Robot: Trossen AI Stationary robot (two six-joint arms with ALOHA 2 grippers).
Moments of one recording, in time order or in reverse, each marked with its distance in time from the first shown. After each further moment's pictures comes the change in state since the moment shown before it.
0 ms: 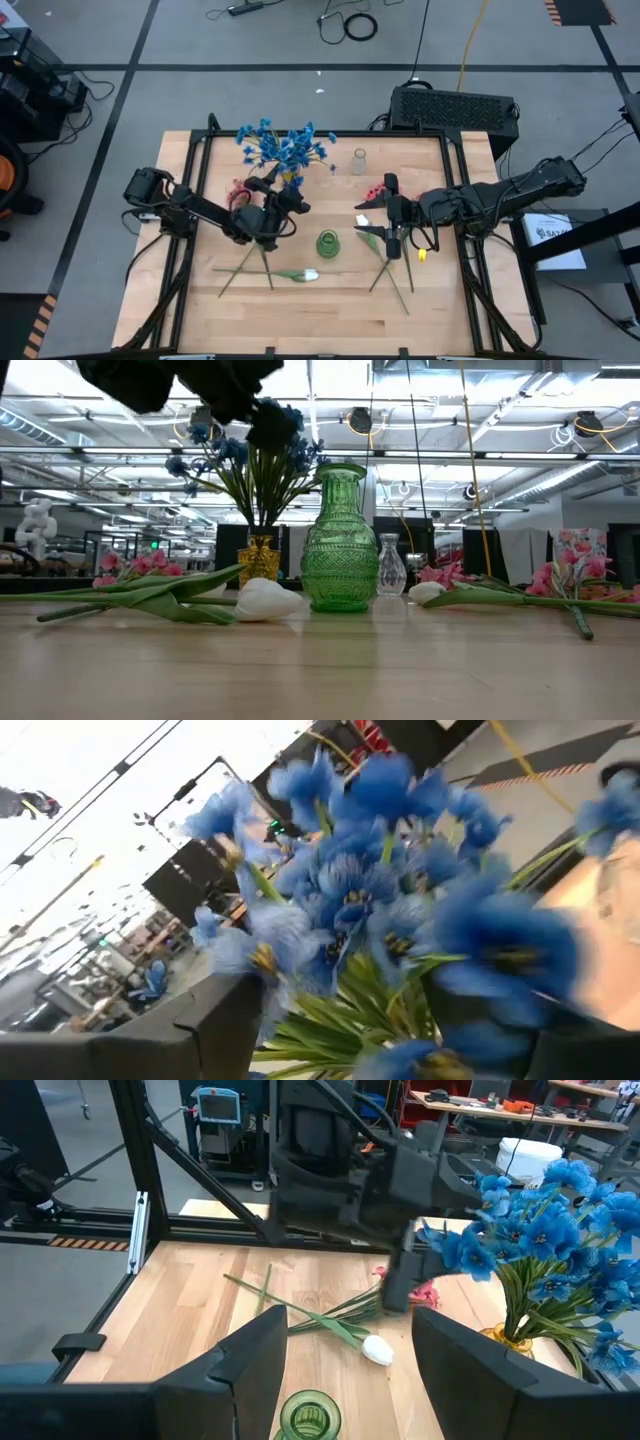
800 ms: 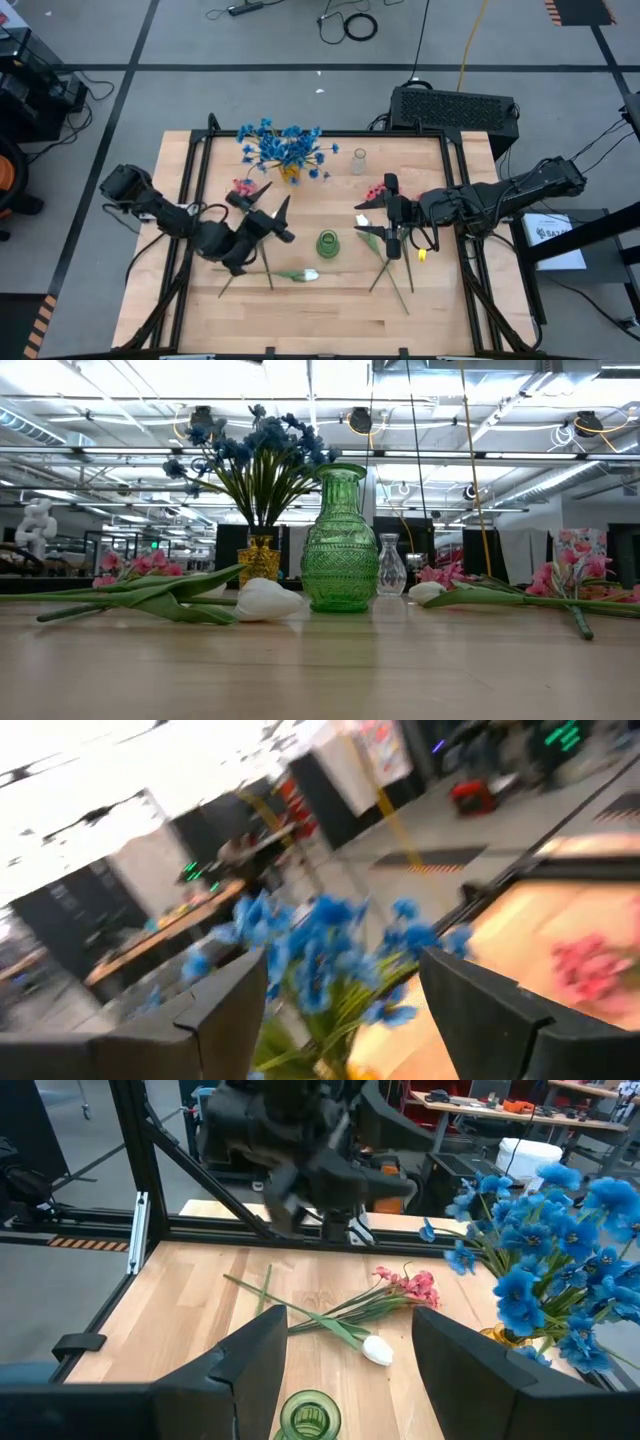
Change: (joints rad) left arm -0.264 -0.188 0.003 0.004 0.033 -0.033; right arm 0.000 0.000 0.000 0.000 0.000 0.000
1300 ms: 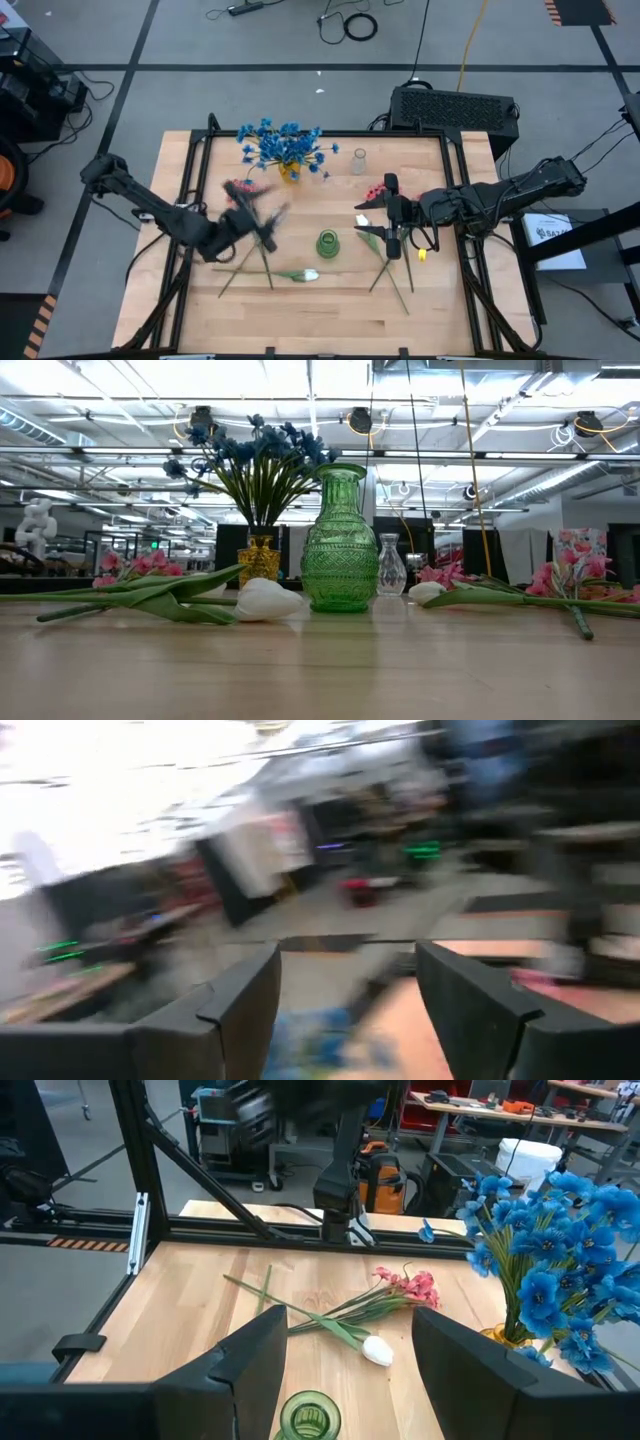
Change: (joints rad) left arm -0.023 -0.283 0.001 -0.567 0.404 -0.418; right arm 0.000 0.000 0.000 0.002 0.000 0.000
